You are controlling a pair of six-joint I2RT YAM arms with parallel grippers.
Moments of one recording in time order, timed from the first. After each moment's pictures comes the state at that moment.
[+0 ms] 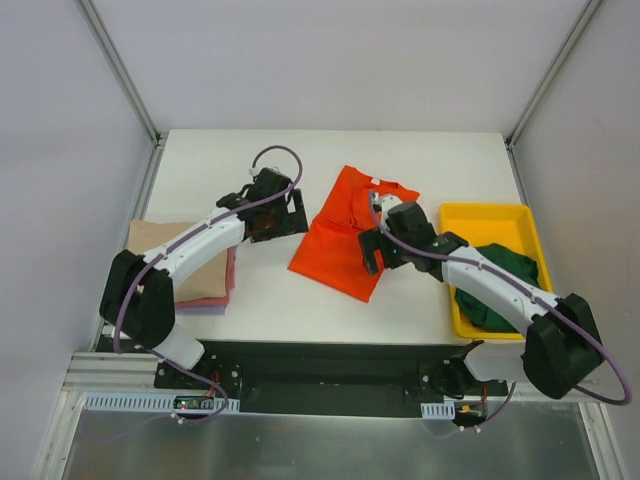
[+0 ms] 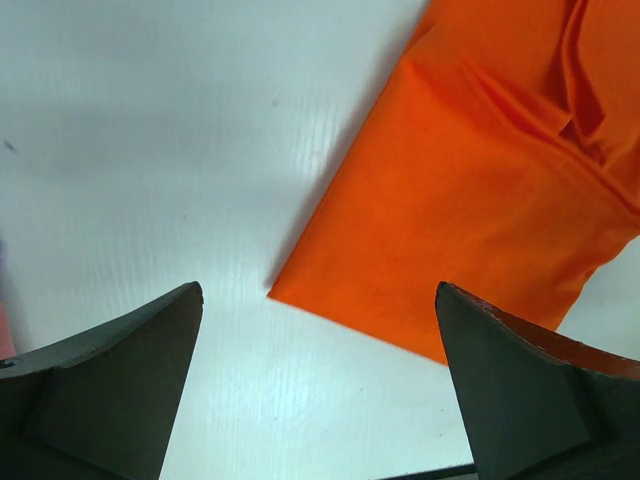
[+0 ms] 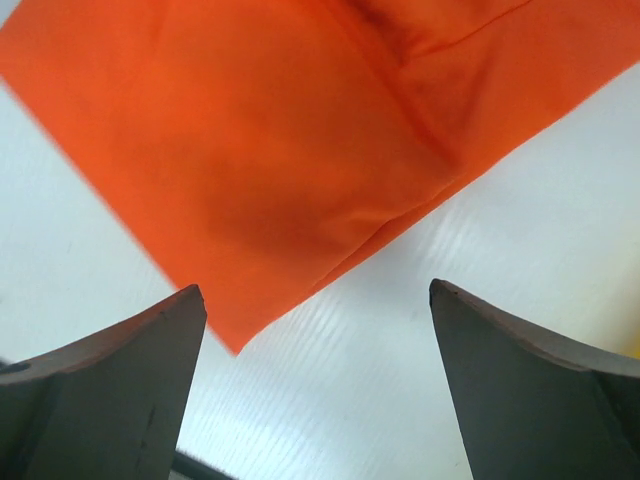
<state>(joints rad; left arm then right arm) -0.54 1.60 1.24 -0.61 -0.11 -0.67 0.58 1.35 0.94 -0.47 0.01 0.15</state>
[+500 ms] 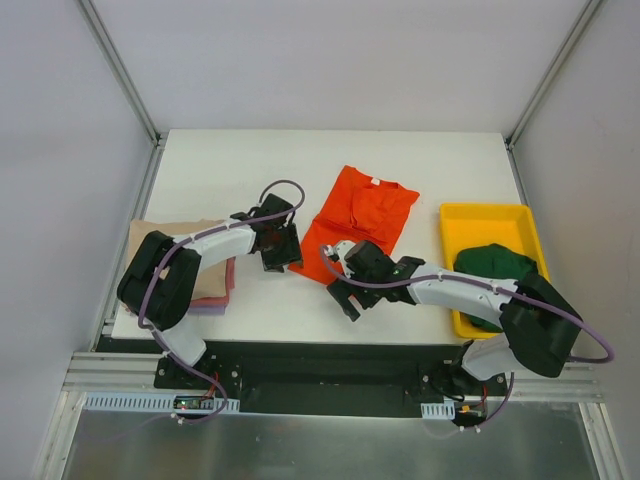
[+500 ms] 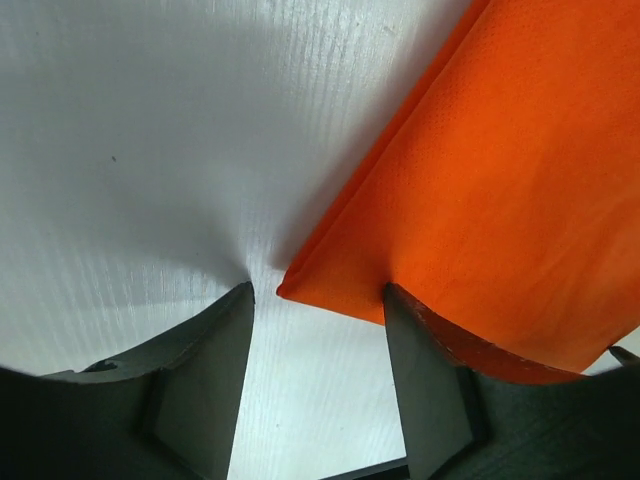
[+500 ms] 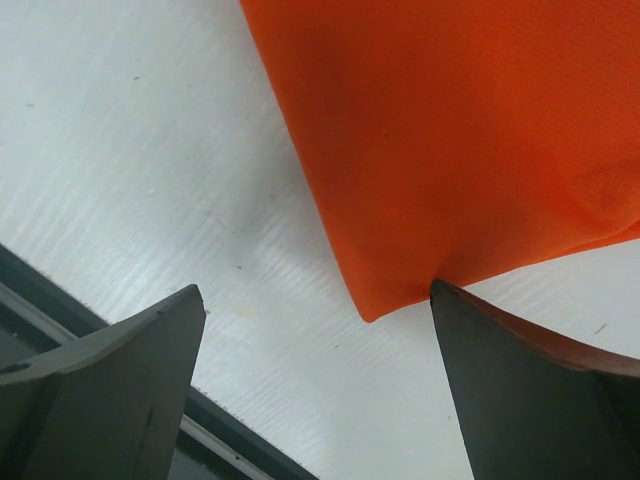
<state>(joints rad) -0.52 1.66 0.97 -0.46 0.09 -0.76 0.94 1.42 0.79 -0.42 0.01 0.11</state>
